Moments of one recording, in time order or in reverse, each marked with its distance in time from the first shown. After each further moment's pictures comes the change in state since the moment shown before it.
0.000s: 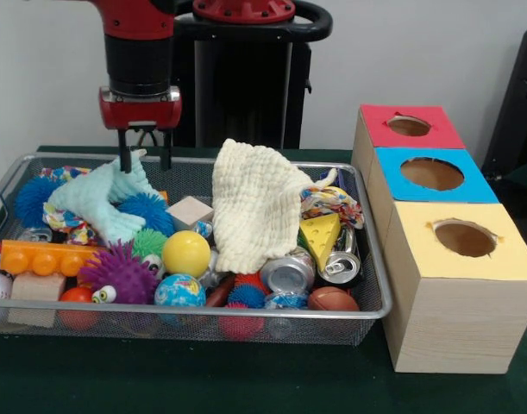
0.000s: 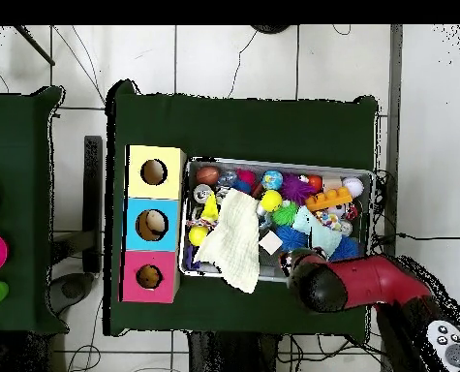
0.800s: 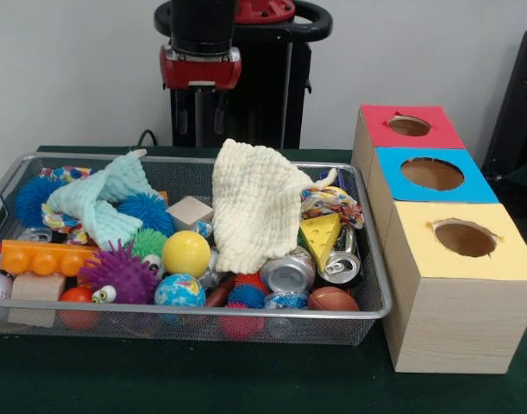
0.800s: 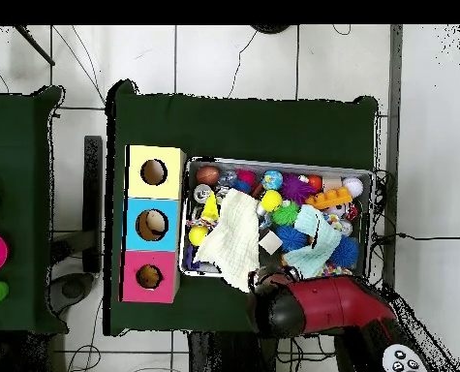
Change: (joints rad) arm 0.192 -0.142 -0.132 0.137 0.171 -0.054 0.013
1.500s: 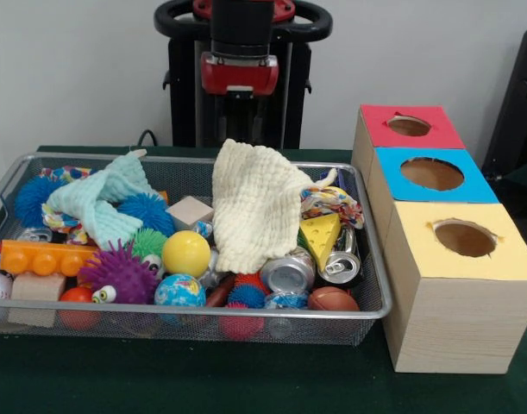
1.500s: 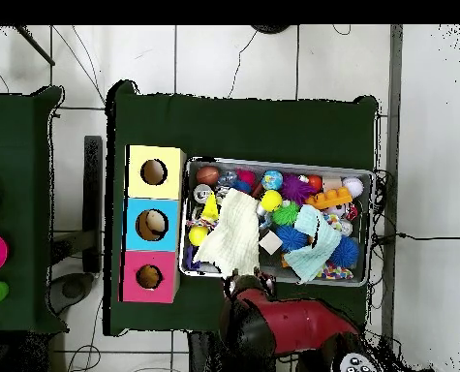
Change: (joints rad) arm 0.206 0.068 -0.220 0.071 0.123 -0.341 0.062
